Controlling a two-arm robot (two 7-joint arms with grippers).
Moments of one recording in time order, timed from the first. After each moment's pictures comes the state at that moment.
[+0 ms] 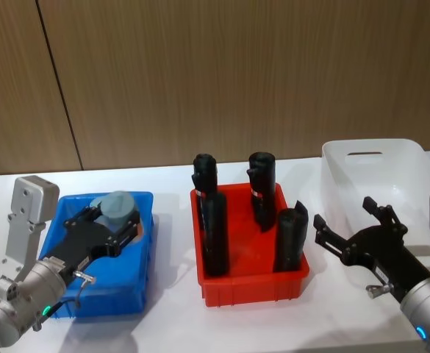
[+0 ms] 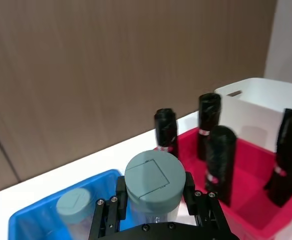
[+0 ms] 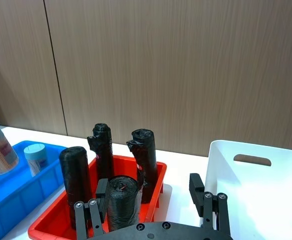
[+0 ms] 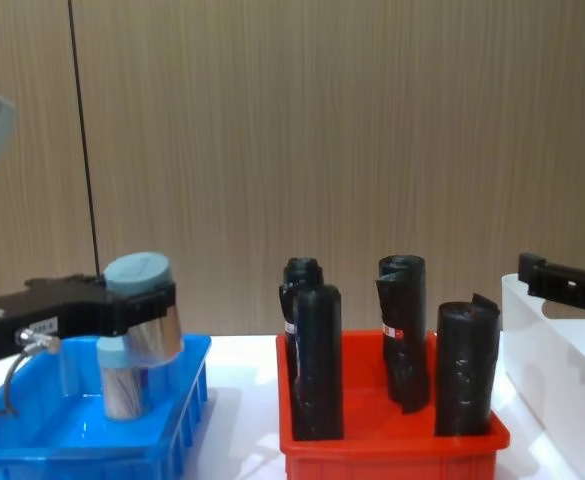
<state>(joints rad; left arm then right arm) -0.30 0.44 0.29 -1.38 -0.43 0.00 -0.32 -0.01 0.34 -0.23 -1.77 0.29 0.03 0.07</state>
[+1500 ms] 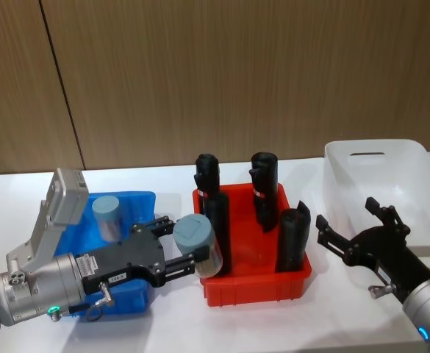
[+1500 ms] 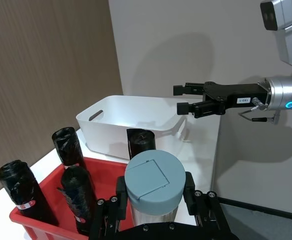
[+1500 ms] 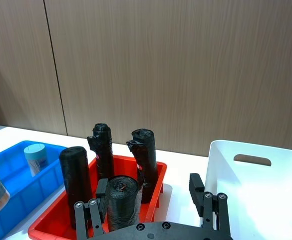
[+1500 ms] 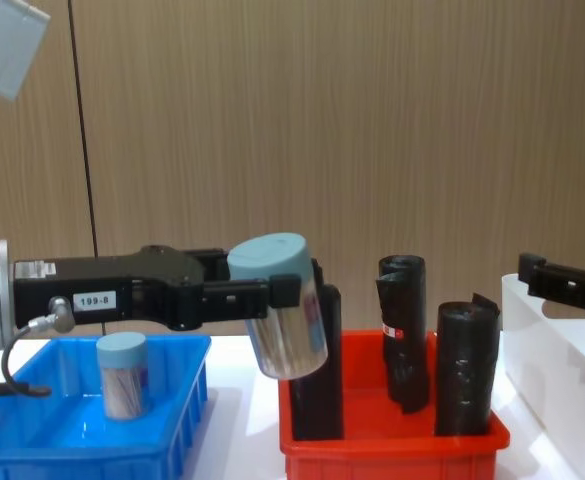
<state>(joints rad) -0.39 0.46 0.31 -1.38 -0.44 0.04 -0.94 -0.01 0.34 -0.23 -1.77 0.29 0.03 0.07</state>
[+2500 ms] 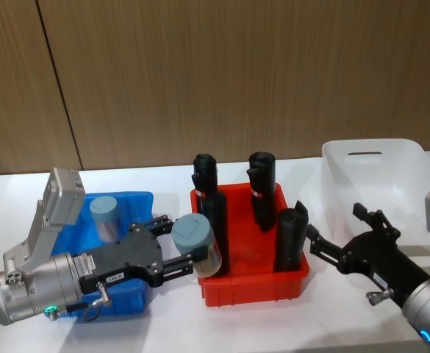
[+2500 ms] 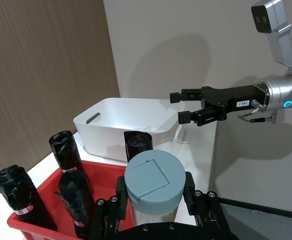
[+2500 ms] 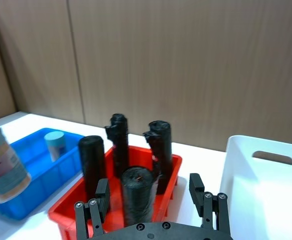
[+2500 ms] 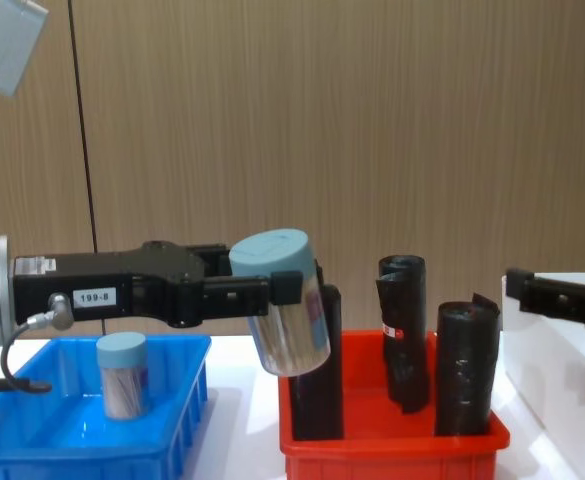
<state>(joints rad) -0.40 0.47 0.32 -1.38 -0.45 0.03 -0.96 -0.01 0.36 -0.22 -1.77 0.31 0.08 0.15</state>
